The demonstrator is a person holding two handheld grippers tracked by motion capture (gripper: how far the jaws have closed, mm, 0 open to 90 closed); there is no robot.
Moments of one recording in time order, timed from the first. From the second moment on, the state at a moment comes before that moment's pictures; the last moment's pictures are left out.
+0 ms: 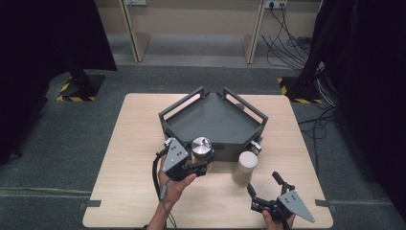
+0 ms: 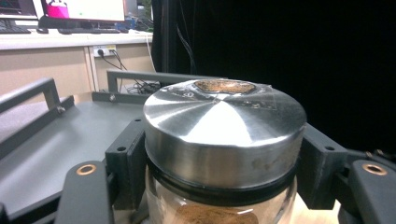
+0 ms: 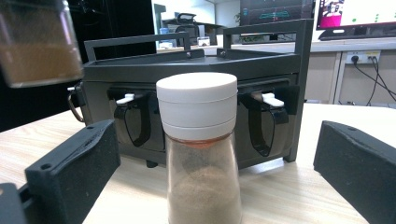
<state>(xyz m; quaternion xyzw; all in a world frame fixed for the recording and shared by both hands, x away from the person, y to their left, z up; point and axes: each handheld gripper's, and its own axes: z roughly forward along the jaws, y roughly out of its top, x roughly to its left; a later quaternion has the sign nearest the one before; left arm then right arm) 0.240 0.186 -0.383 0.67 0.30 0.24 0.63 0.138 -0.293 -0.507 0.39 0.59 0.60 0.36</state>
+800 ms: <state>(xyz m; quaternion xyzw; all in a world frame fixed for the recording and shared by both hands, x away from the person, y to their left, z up) 0.292 0.172 -0.361 0.63 0.36 0.28 0.63 0.139 -0.294 -0.507 0.39 0.60 0.60 0.35</state>
